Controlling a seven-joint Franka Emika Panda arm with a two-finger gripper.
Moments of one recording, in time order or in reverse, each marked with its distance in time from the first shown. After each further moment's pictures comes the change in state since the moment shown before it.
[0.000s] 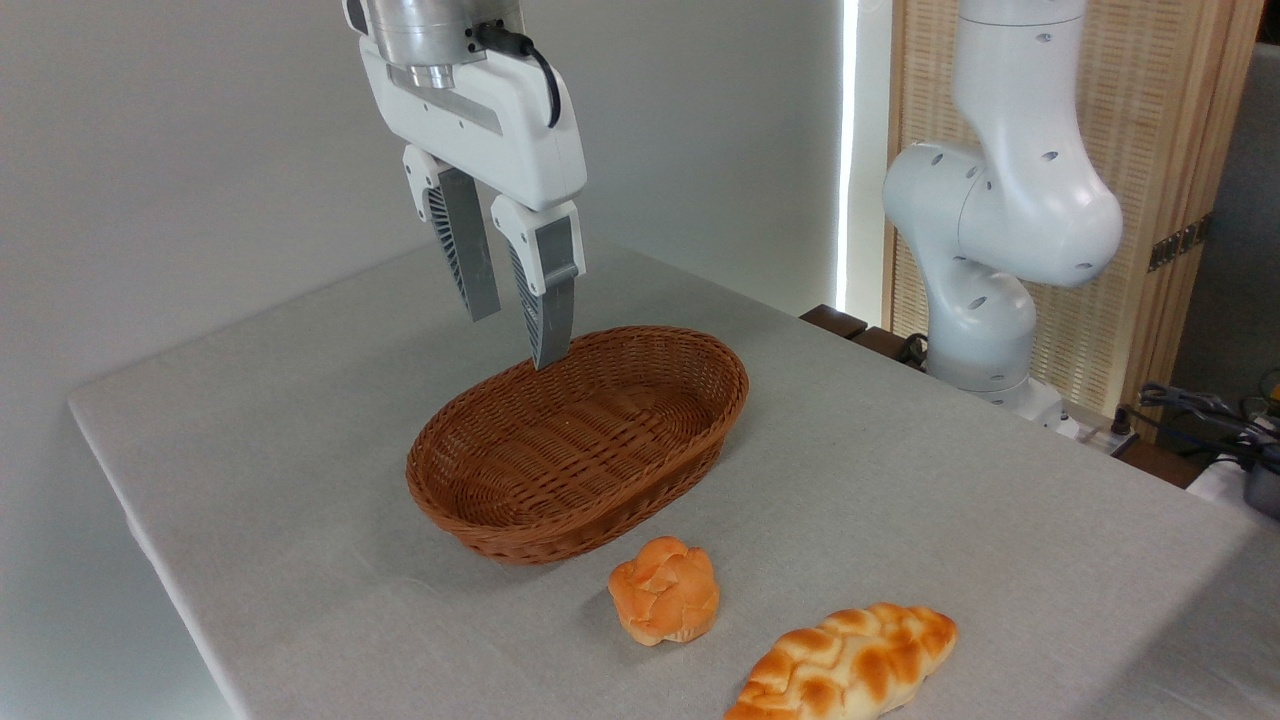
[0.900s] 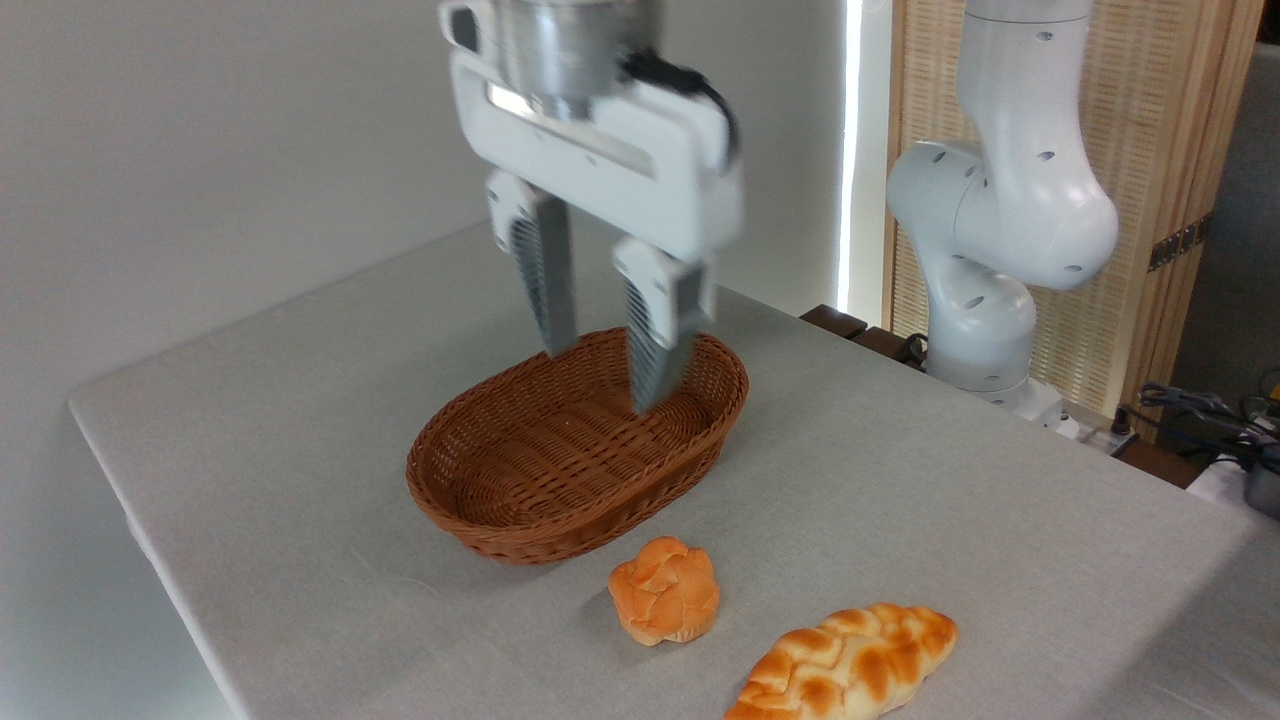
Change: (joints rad) arm -0.097 -0.039 0.269 -0.025 -0.053 -0.017 0.089
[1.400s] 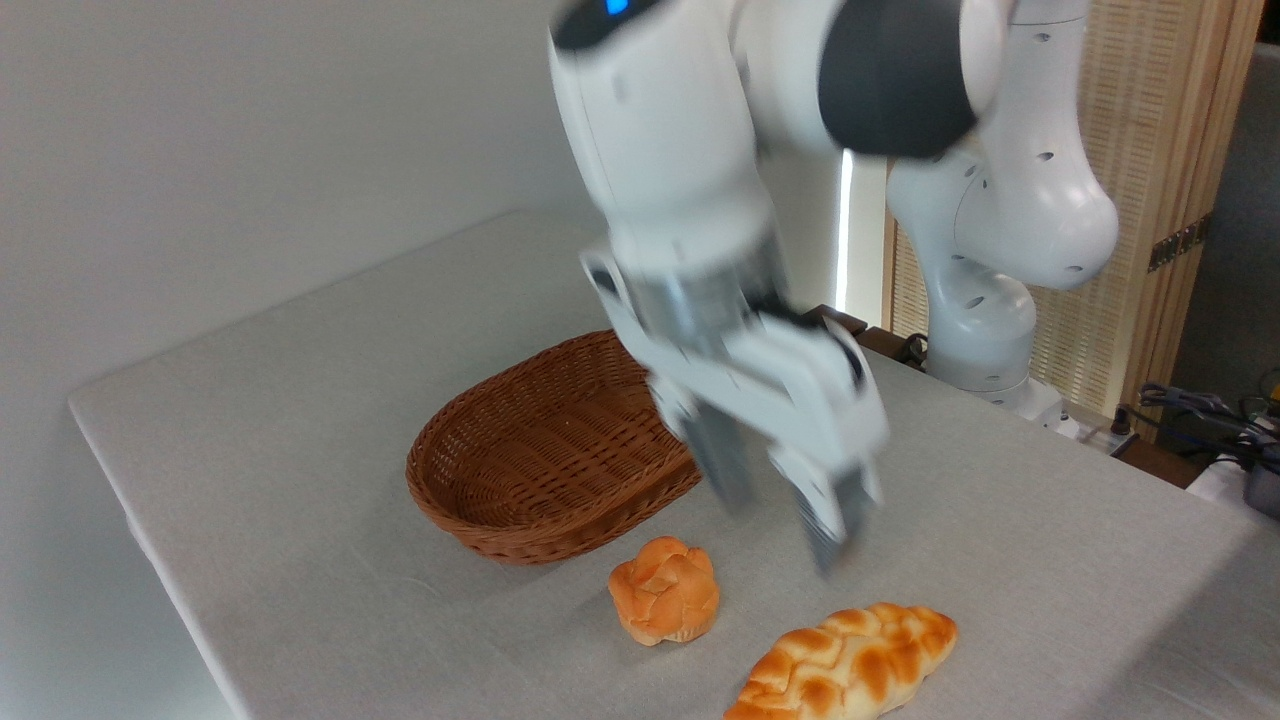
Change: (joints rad) arm 0.004 0.013 0.122 -0.237 0.201 0.124 0.205
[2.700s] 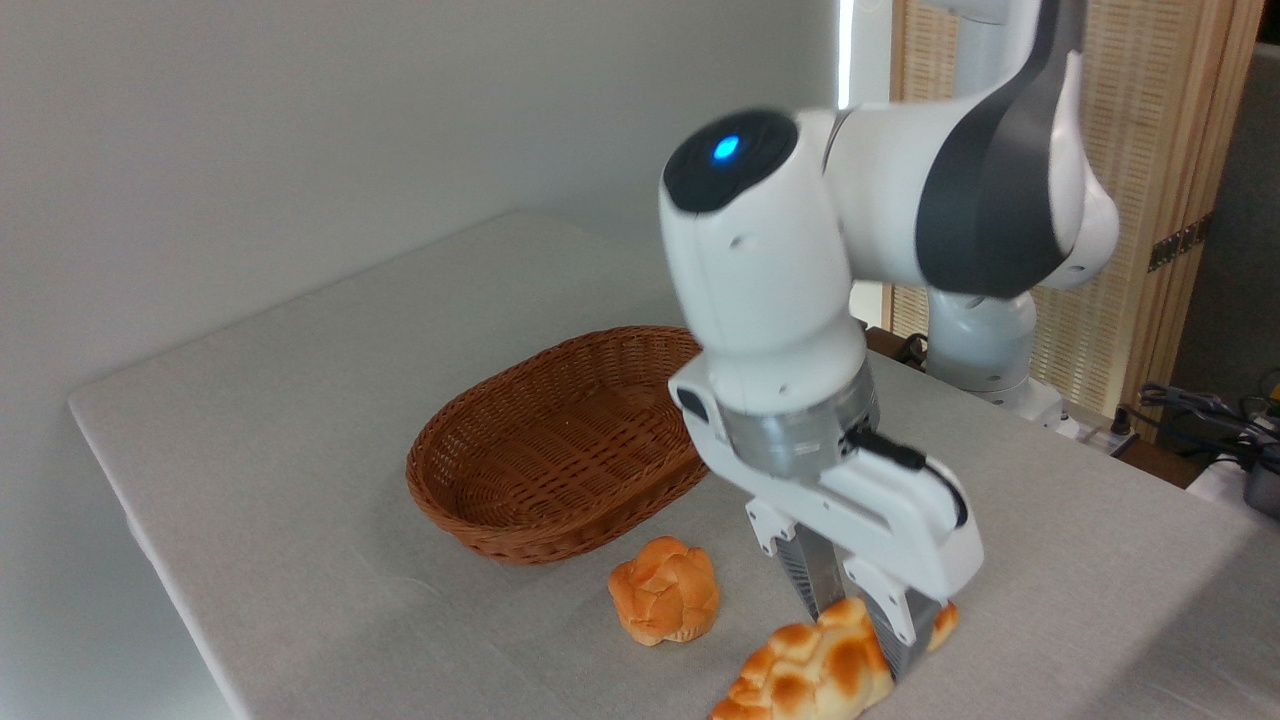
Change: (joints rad) arm 0.015 0.036 0.092 -0.224 0.094 0.251 0.030
